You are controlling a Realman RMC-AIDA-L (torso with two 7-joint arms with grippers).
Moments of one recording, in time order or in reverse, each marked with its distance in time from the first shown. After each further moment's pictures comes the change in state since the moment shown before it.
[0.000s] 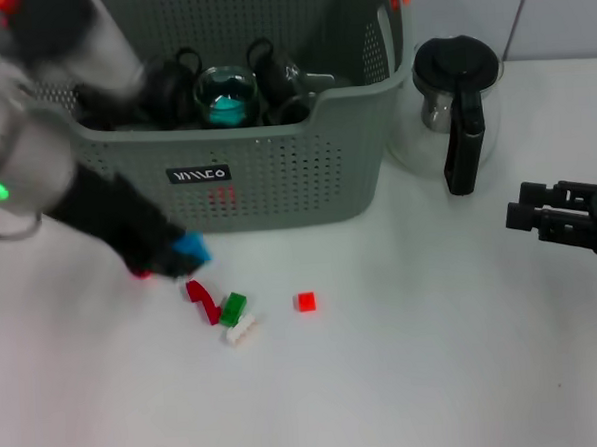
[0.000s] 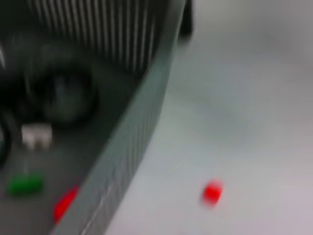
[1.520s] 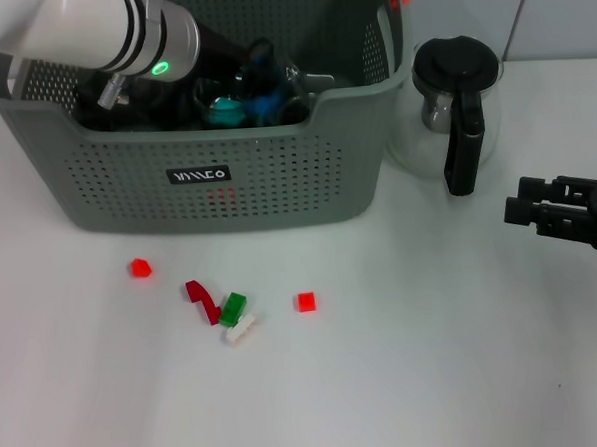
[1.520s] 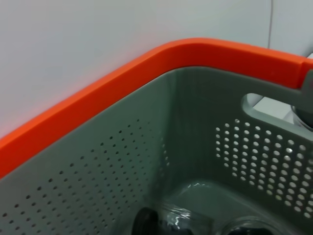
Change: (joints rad) left arm -0.236 -0.005 0.087 -0.549 0.035 -0.930 -0.173; right arm 0.005 0.002 0.001 0.000 0.006 0.007 0.000
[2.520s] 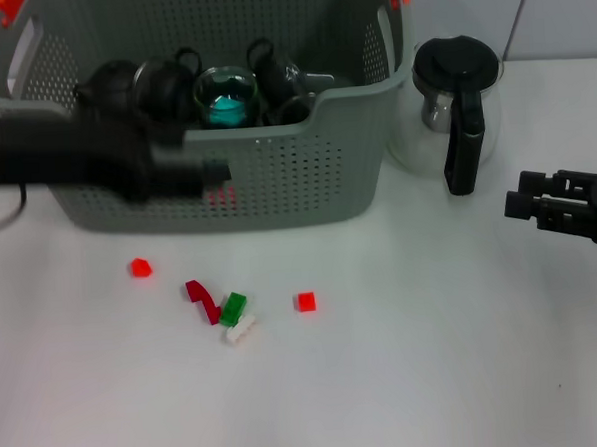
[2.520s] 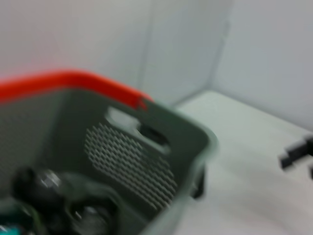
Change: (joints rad) left arm 0.500 0.002 -0.205 0.647 -0.547 0.754 0.153; right arm 0.007 -0.002 0.006 -0.002 -0.001 0.000 0.000
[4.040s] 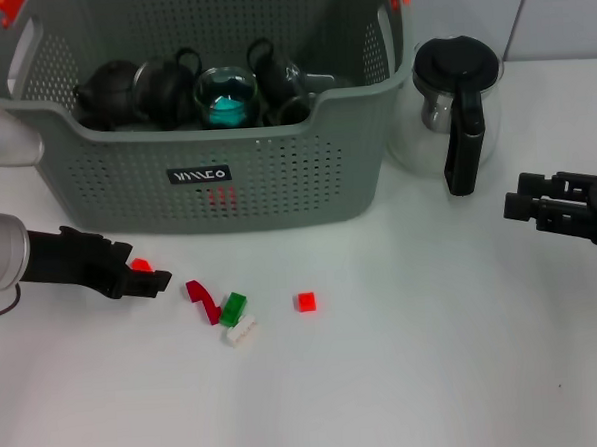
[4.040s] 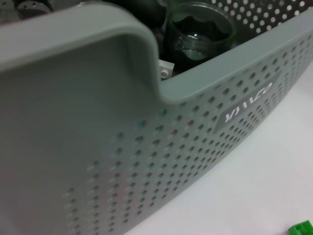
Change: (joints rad) left arm -0.039 -0.005 0.032 -0.414 0.377 -0.317 0.115; right arm 0.002 0.000 -0.002 0.000 -0.004 0.001 0.008
